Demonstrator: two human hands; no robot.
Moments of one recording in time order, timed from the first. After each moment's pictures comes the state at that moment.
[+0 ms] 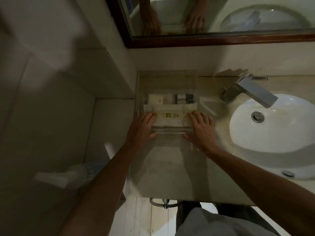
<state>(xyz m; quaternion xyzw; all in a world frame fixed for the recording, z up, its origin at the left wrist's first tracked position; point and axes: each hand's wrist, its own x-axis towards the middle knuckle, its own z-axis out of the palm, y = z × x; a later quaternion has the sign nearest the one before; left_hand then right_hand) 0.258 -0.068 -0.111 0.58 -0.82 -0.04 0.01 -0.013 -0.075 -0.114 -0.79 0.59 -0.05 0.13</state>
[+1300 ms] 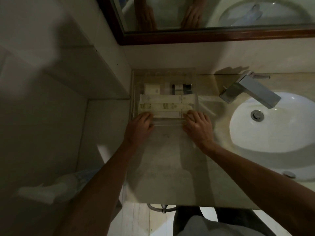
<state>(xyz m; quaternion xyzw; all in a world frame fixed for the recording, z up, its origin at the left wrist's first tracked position) 0.253 -0.088 -0.135 0.58 -0.80 0.03 0.12 -0.013 -0.095 -0.130 -0.83 0.55 -0.09 0.04</state>
